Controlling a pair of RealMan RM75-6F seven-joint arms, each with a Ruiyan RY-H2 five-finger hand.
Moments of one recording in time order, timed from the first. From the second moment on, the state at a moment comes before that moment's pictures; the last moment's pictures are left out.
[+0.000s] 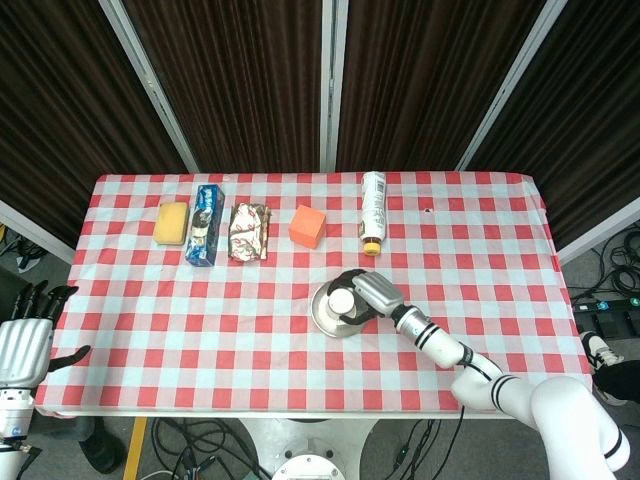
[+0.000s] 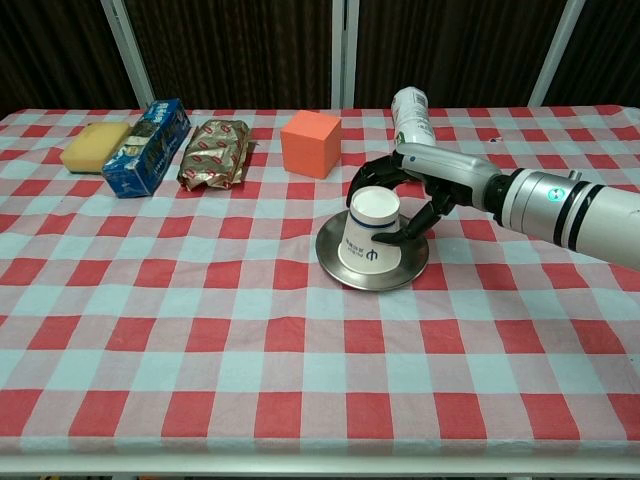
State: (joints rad) left arm -0.10 -1.18 -0.06 -1.57 1.45 1.48 0.09; right arm 0.86 -1.77 -0.01 -0.89 -1.62 0.92 0.80
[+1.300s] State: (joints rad) left arm -0.10 -1.18 -0.06 -1.57 1.45 1.47 0.09; right arm 0.89 -1.73 -0.06 -0.94 -1.68 0.96 0.85
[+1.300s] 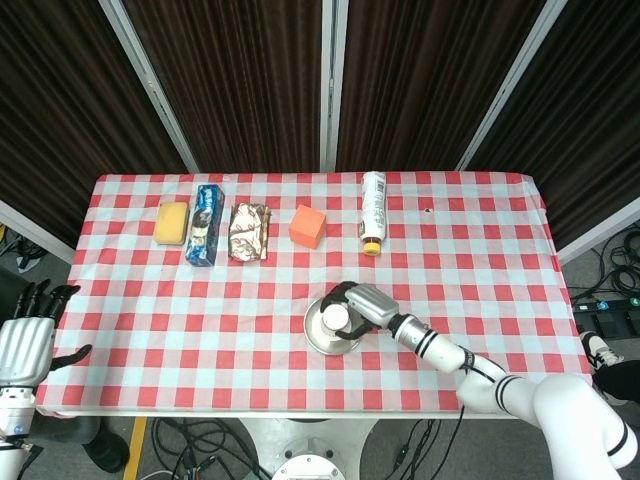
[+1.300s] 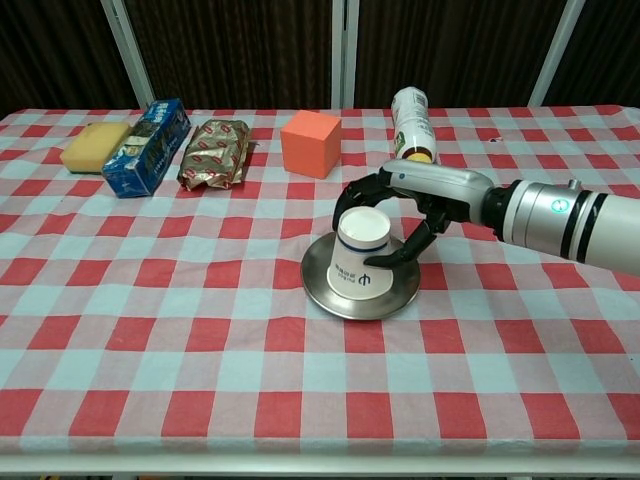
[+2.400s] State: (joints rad) left arm -0.10 -1.19 -0.06 -1.56 1.45 1.48 0.08; right arm 0.88 -1.74 -0.03 -0.91 -1.65 1.02 0.88
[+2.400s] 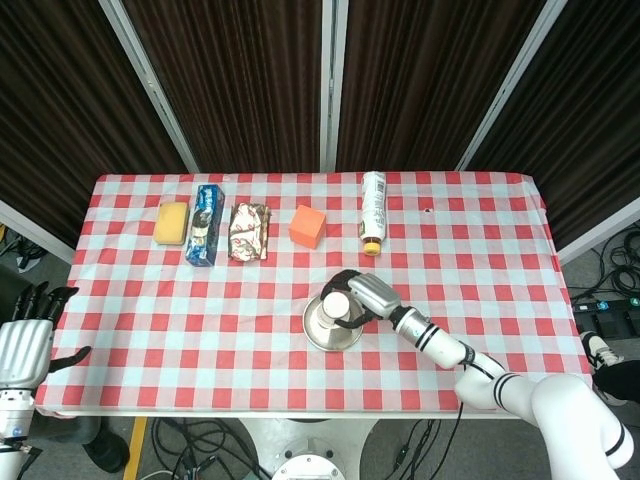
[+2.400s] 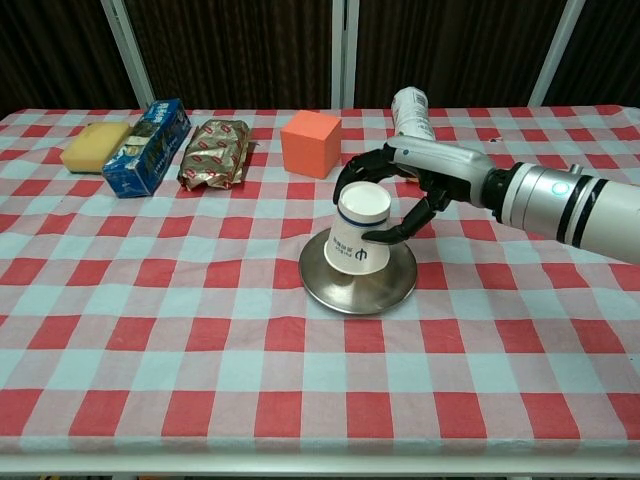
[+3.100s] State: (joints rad) left arm -0.10 -1.20 -0.06 -1.55 1.48 1.49 0.07; right arm 0.76 -1.58 0.00 -0.99 -1.47 0.89 0.64
